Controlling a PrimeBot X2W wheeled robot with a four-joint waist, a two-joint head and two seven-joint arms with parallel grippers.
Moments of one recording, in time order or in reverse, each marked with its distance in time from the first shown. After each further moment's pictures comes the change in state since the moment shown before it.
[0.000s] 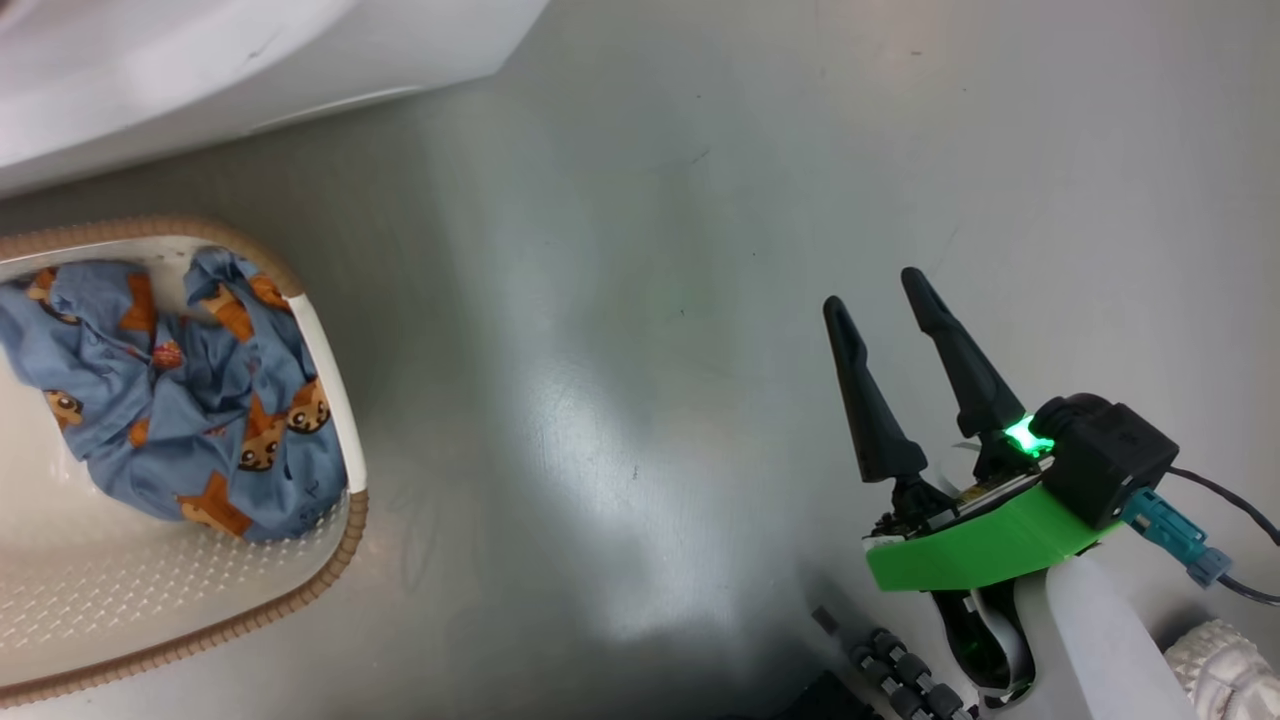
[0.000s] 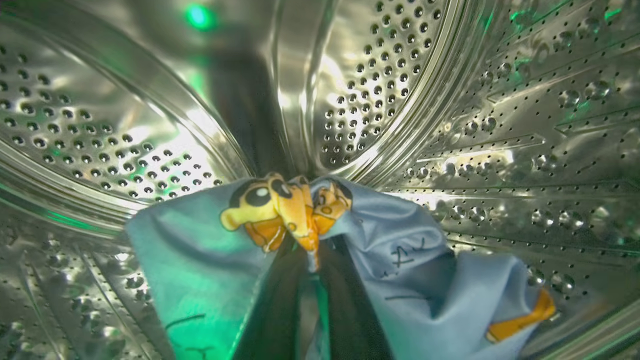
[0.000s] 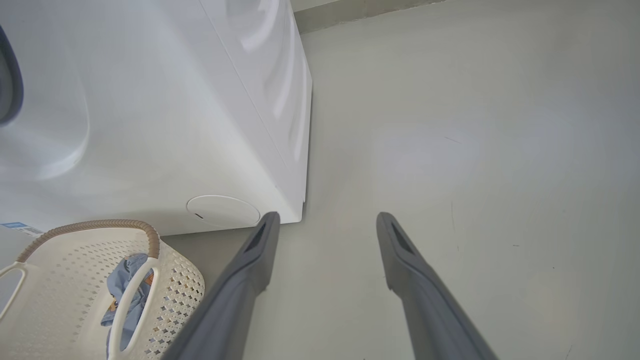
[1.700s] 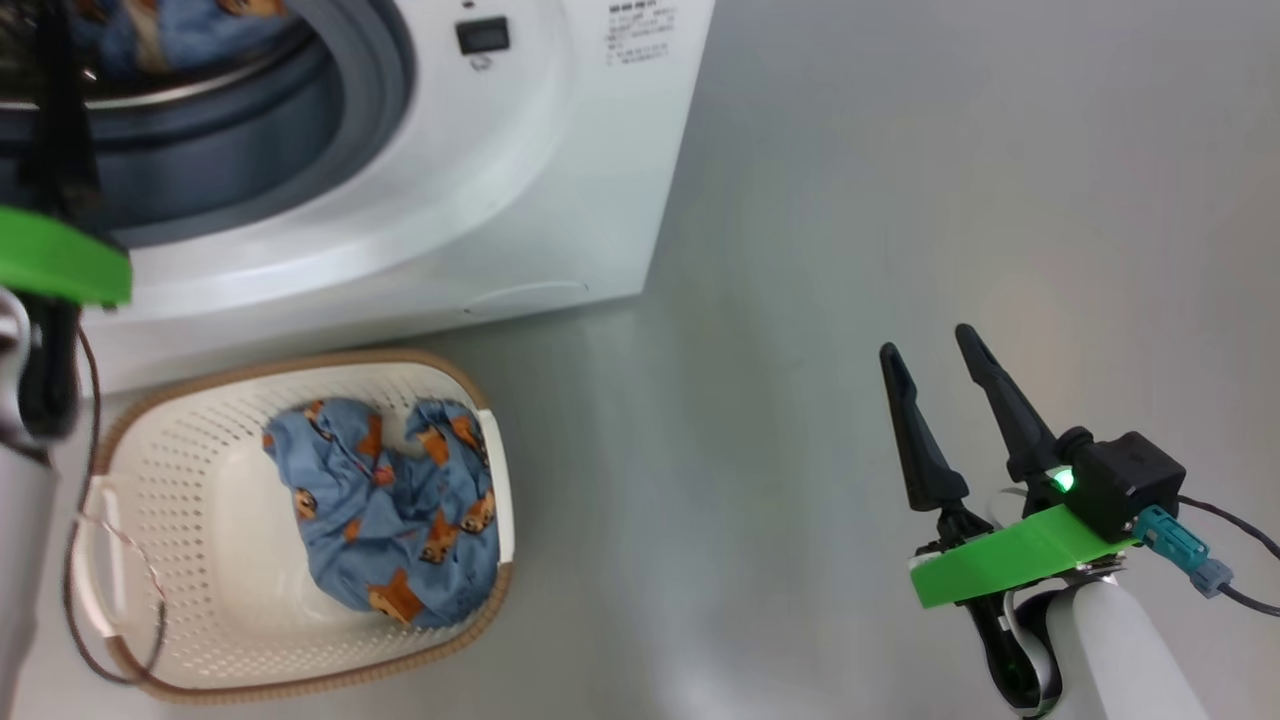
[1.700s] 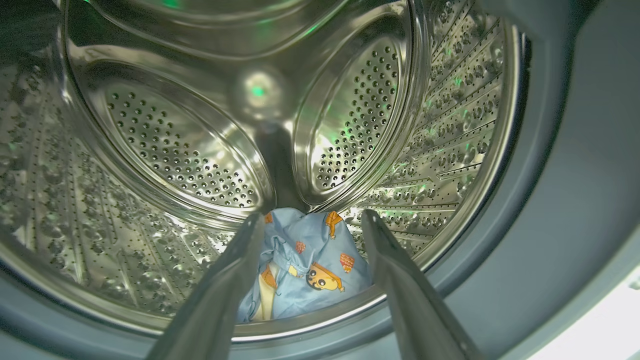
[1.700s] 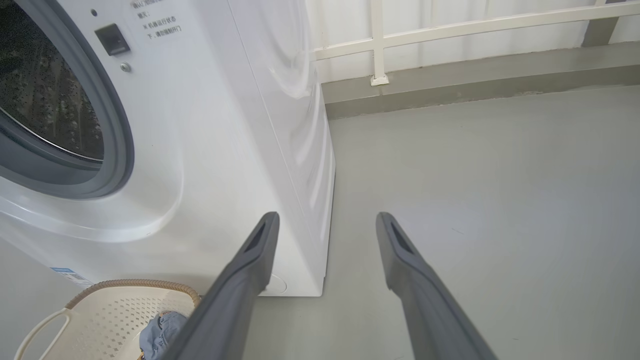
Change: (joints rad) left arm 0.558 -0.145 0.005 -0.116 -0.133 0.067 -0.206; right arm 0.029 -0.001 -0.102 0.118 -0.072 0.000 0.000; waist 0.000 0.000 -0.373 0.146
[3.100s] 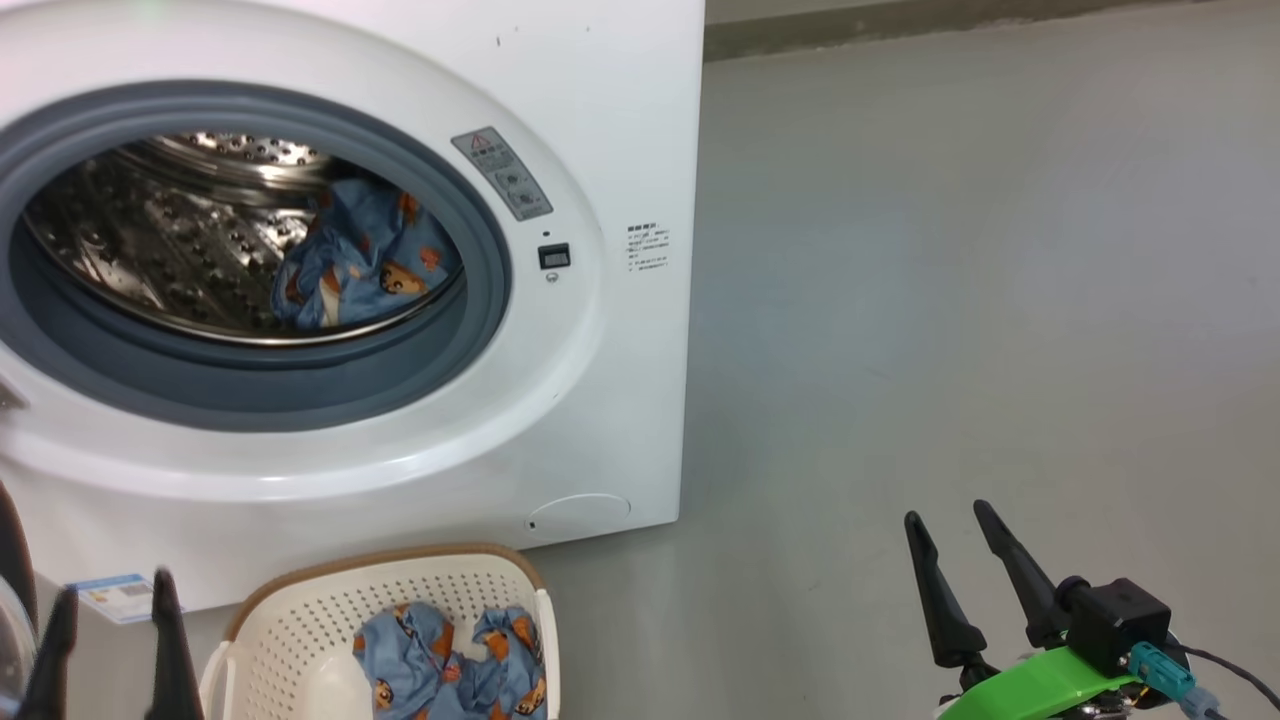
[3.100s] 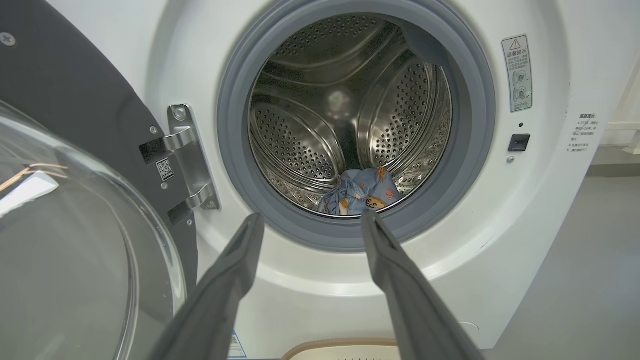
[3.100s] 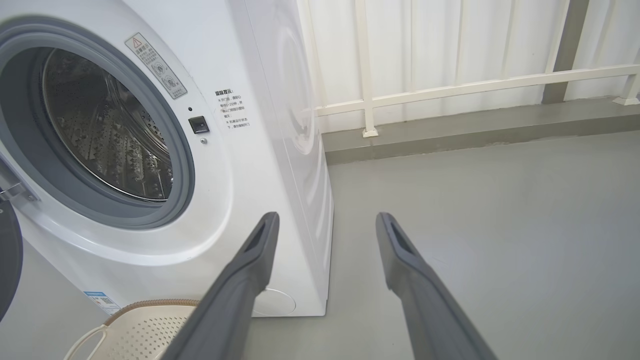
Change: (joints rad) left arm 1.026 -0.148 0.342 -0.555 0.308 0.199 0.000; right arm 0.224 0.003 -0.050 0.074 -0.009 0.000 0.000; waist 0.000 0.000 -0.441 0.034
